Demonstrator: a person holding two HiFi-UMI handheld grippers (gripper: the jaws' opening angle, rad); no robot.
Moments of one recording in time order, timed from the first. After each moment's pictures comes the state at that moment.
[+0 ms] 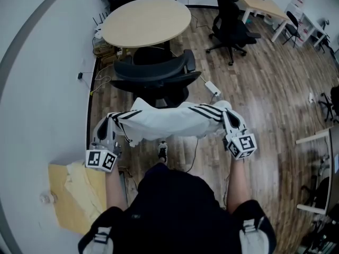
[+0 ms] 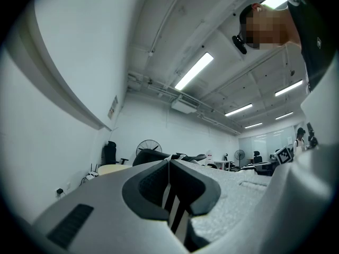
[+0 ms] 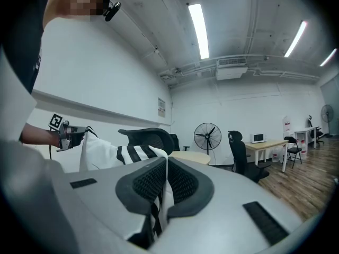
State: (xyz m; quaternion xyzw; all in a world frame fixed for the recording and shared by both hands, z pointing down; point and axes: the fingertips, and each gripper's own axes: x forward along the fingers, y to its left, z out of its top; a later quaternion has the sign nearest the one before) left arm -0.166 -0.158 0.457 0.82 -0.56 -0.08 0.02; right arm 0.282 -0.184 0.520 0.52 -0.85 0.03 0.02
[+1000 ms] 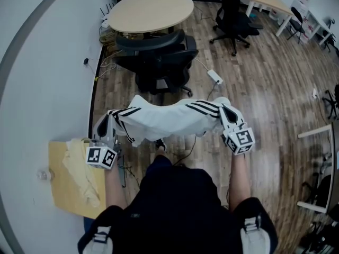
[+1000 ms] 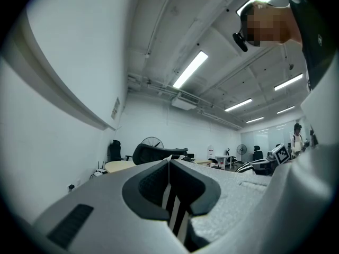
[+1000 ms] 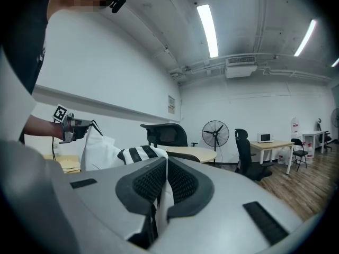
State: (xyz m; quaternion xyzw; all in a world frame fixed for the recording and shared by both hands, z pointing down) left arm -0.132 -0.018 0.463 0.81 -0.58 -0.05 0.02; right arm 0.294 -0.068 0.536 0.48 -0.88 0.02 0.05
